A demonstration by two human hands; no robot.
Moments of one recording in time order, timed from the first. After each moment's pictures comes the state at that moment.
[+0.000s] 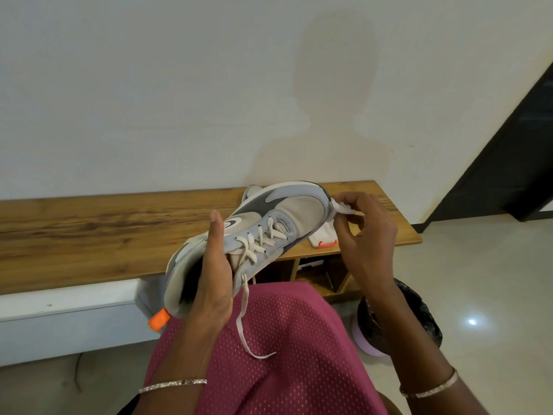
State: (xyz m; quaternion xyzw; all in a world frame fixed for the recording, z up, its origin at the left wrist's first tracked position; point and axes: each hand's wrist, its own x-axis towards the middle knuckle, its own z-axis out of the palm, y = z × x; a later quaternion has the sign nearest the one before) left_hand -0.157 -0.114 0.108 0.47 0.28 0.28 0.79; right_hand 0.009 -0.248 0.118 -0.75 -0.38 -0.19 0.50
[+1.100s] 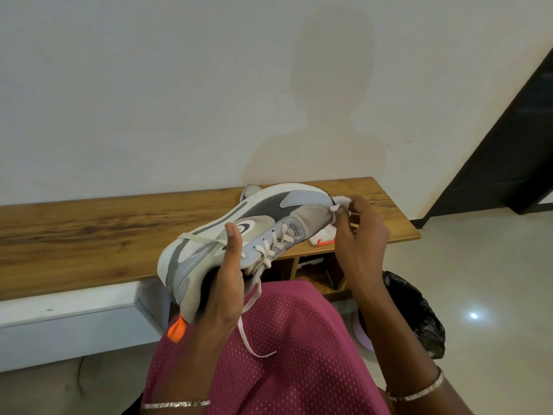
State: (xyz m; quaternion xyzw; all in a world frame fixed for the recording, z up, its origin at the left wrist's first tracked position) left_hand -0.155 -0.129 0.094 0.56 0.26 0.29 0.73; right_hand 0.001 -0.239 0.112 -0.79 -0.24 -0.13 0.54
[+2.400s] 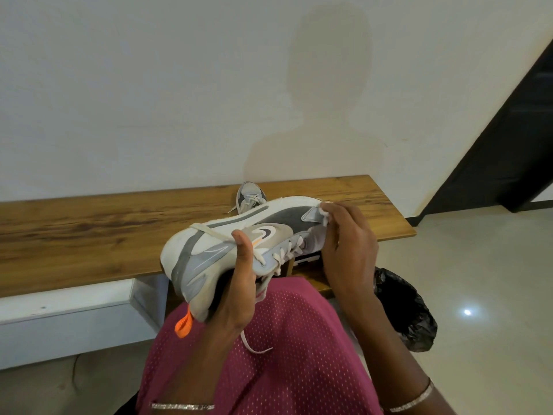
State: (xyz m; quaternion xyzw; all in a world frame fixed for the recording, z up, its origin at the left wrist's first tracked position) left_hand -0.154 -0.153 0.104 0.59 0.20 0.24 0.75; right_hand -0.014 -0.244 0.101 -0.82 -0.33 -0.23 0.40
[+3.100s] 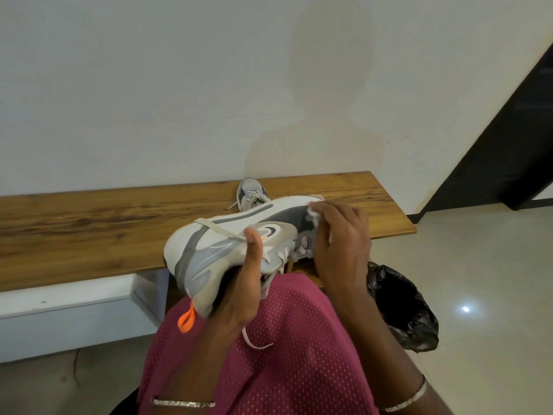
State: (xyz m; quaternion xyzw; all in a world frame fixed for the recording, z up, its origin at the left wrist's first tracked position) left_hand -0.152 -0.152 0.095 0.61 0.22 0.23 0.73; right_hand -0.026 -0.234 0.101 -0.83 -0.33 -0.24 0.38
